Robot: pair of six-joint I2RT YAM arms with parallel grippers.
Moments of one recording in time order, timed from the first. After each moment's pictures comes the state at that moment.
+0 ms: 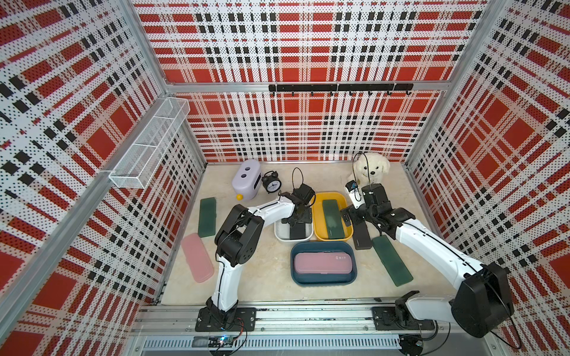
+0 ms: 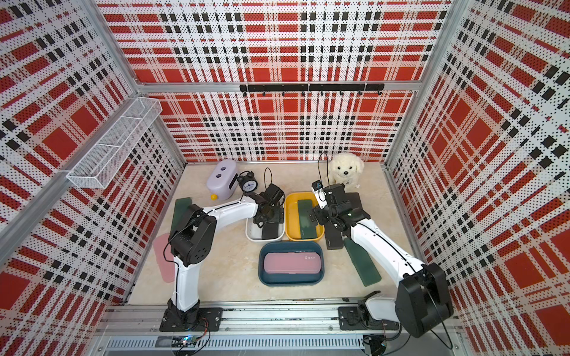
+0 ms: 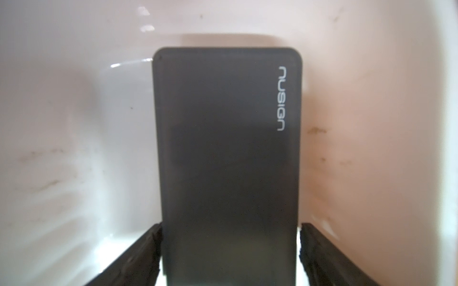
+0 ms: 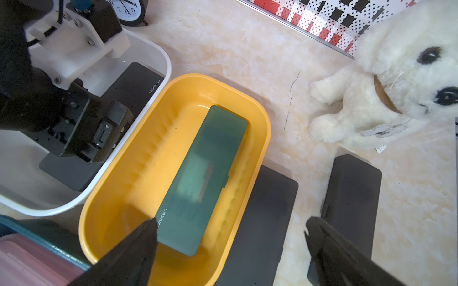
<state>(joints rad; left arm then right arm) -0.63 2.06 1.49 -0.64 -0.17 -0.60 0.42 1.31 0.98 -0.40 0.05 -0.12</state>
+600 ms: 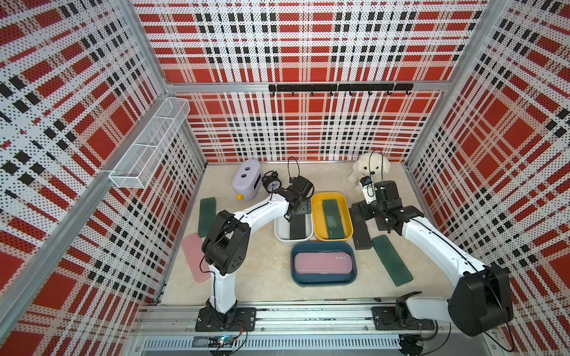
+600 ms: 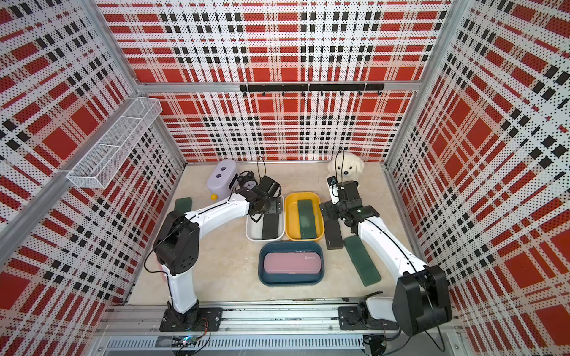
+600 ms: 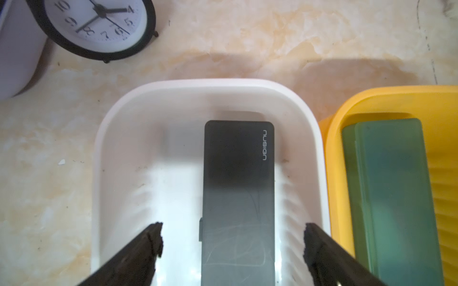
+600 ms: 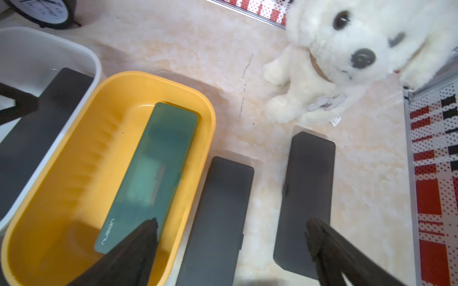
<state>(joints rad) -0.63 1.92 1.49 -0.63 -0.28 -0.58 0.25 1.31 0.98 -0.41 0.07 -0.12</state>
